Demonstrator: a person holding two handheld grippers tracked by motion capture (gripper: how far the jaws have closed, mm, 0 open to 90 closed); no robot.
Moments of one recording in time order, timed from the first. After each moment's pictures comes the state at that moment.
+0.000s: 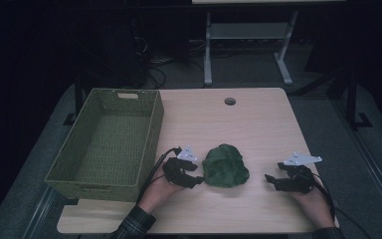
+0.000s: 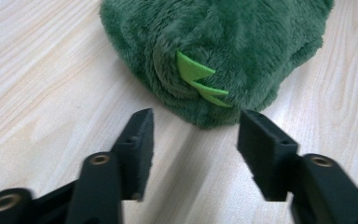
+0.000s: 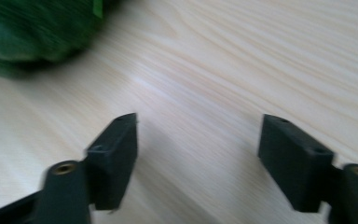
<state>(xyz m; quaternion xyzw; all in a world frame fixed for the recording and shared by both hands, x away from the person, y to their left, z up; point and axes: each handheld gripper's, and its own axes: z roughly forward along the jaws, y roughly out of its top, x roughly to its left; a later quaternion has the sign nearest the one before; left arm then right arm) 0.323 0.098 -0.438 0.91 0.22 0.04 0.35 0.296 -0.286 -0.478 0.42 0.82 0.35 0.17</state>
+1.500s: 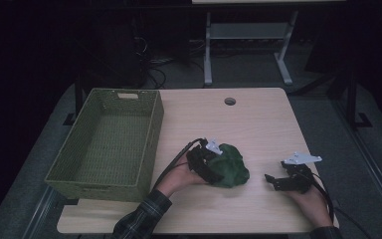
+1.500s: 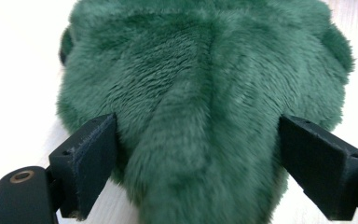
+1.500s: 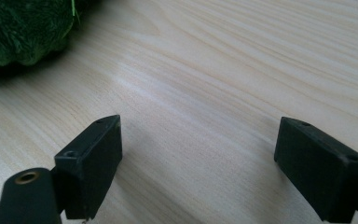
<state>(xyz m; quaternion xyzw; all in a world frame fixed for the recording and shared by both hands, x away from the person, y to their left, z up) 0.353 0.029 -0.438 0.93 0.17 0.02 0.31 0.299 -0.288 -0.483 0.44 0.81 0.35 0.17</state>
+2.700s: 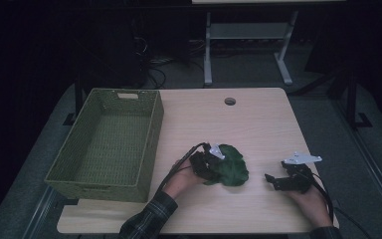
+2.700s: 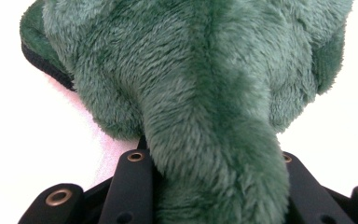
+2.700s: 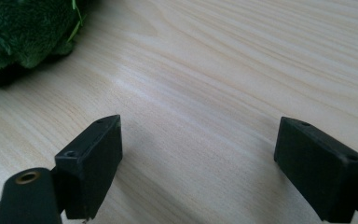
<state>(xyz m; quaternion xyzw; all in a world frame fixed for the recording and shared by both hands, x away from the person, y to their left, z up) 0.354 0.026 -0.453 0.94 0.17 0.01 0.30 0.299 -0.288 -0.483 0.44 0.81 0.35 0.18</state>
